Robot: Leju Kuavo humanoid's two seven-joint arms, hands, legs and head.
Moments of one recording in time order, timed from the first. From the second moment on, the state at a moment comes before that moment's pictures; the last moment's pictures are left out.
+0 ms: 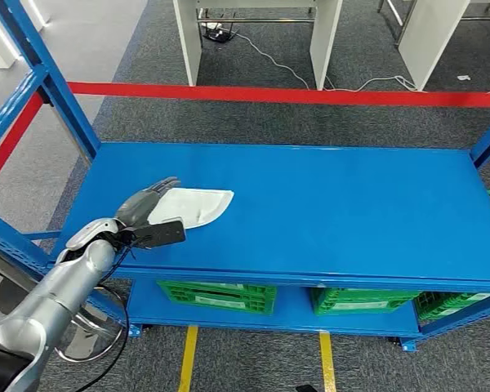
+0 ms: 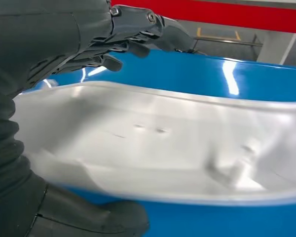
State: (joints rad) left arm -0.64 0.13 -0.49 -0.79 -0.78 -0.01 -0.39; right arm -0.12 0.16 -0.16 -0.21 0.39 0.02 0.24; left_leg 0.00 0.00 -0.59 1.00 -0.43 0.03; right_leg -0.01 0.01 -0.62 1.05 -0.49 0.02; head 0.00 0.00
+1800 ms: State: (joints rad) left arm -0.68 0.20 -0.52 -0.70 -0.73 -0.07 -0.39; right arm -0.12 0.16 -0.20 -0.21 0.42 0.02 0.24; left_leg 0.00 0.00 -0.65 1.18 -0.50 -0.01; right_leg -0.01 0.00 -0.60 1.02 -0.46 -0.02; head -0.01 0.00
